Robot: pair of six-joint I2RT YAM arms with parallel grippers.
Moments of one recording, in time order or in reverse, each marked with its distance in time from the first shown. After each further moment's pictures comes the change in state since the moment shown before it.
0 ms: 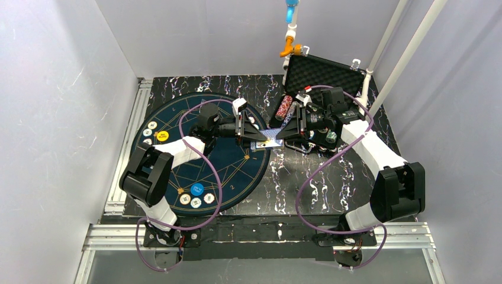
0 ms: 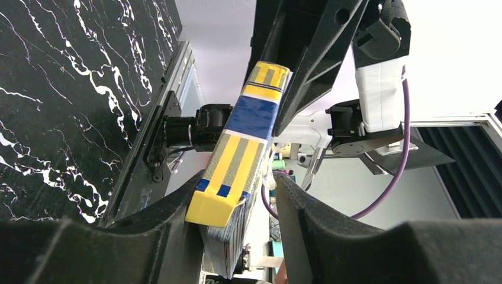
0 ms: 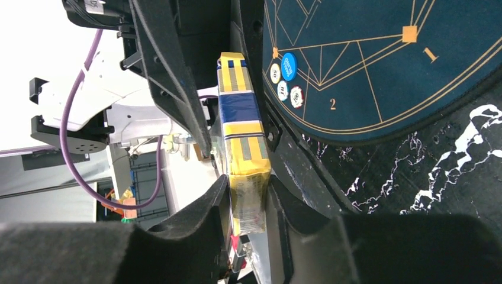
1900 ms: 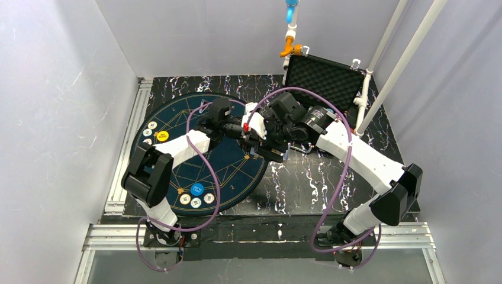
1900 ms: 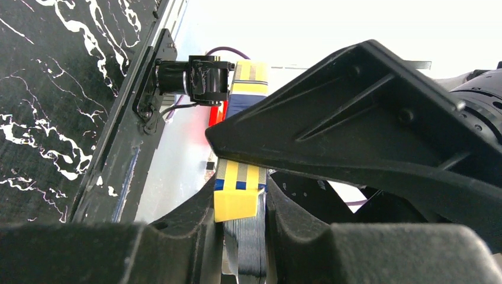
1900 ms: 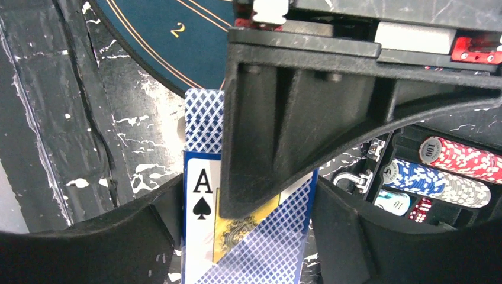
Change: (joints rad) left arm -0.060 0.005 0.143 -0.396 0.130 0.201; right arm 0.555 0.024 0.377 -0.525 0.767 -1.198
